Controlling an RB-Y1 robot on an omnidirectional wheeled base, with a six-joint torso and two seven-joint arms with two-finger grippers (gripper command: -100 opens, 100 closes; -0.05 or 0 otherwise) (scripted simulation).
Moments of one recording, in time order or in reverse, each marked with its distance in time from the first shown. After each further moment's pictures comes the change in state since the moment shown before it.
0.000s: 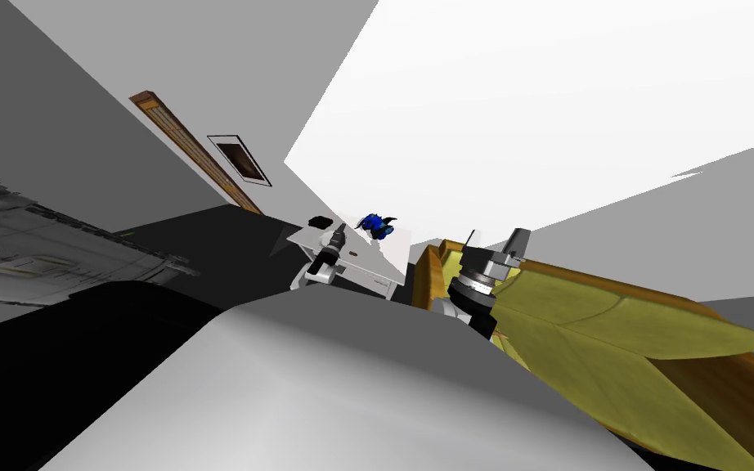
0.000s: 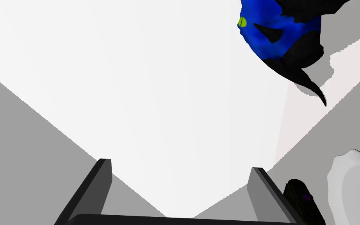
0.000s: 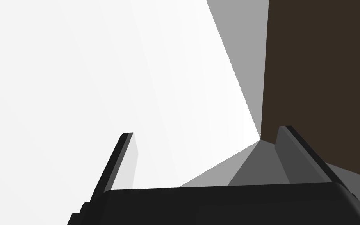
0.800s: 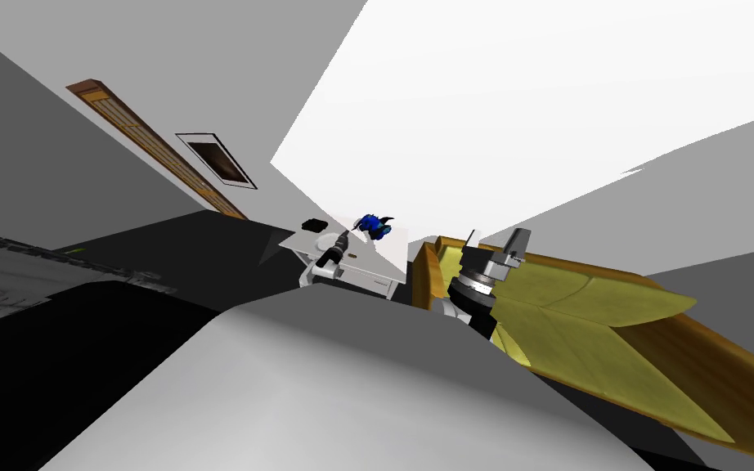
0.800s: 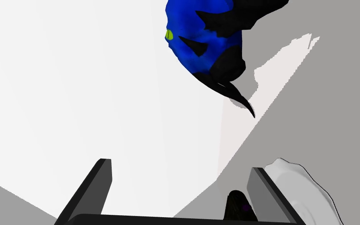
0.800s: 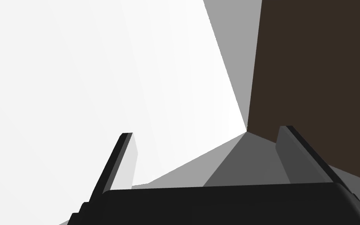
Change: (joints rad) left arm -0.108 -0.002 0.013 0.169 0.030 0.183 0.024; right arm 0.000 0.000 0.000 0.000 0.000 0.000 0.000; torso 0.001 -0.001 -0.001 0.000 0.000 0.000
